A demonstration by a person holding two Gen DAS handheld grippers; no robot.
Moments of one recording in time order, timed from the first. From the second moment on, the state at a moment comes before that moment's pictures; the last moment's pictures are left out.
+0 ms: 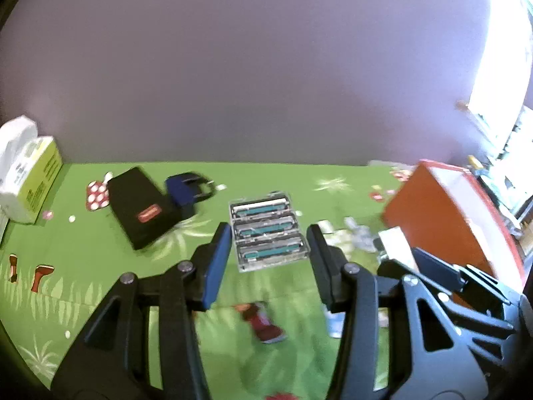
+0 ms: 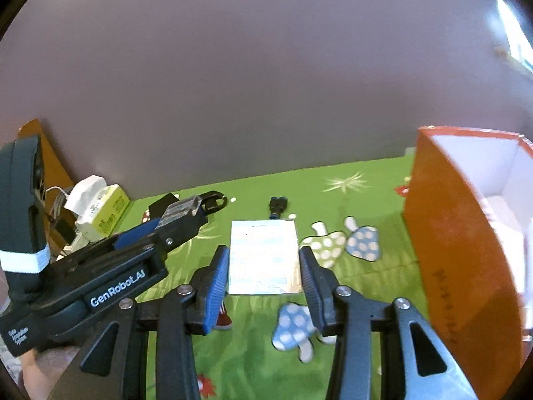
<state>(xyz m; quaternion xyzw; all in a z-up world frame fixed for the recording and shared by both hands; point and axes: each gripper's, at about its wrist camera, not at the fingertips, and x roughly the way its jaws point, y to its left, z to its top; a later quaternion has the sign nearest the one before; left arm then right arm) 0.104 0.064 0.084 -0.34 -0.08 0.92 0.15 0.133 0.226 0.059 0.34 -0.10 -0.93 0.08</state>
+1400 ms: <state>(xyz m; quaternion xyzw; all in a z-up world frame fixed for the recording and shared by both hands) 0.201 0.315 0.104 -0.31 0.10 0.86 0.39 0.245 0.446 0.075 0.34 -0.09 -0.92 -0.16</state>
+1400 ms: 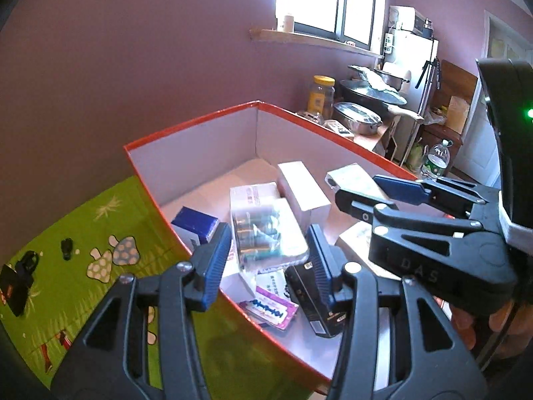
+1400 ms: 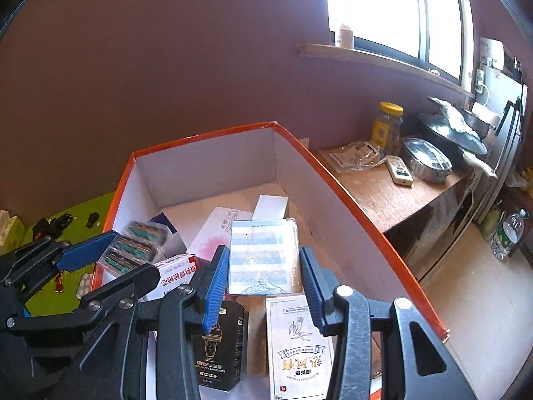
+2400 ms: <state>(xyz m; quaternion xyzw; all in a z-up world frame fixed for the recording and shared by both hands) 0.176 0.237 0.115 -0.30 0.04 0.88 0.36 0.232 0.388 0.100 0.31 -0.03 -0.94 -0.13</state>
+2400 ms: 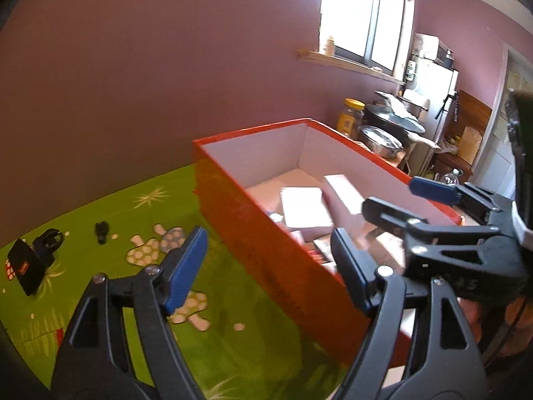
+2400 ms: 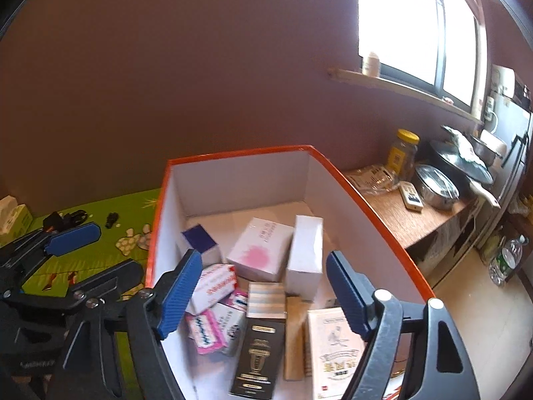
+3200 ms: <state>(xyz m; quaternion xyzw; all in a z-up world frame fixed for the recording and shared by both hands) 0.096 0.055 0.081 -0.34 -0.03 0.92 0.20 0.176 0.244 0.091 0.34 0.05 -0.94 -0.01</state>
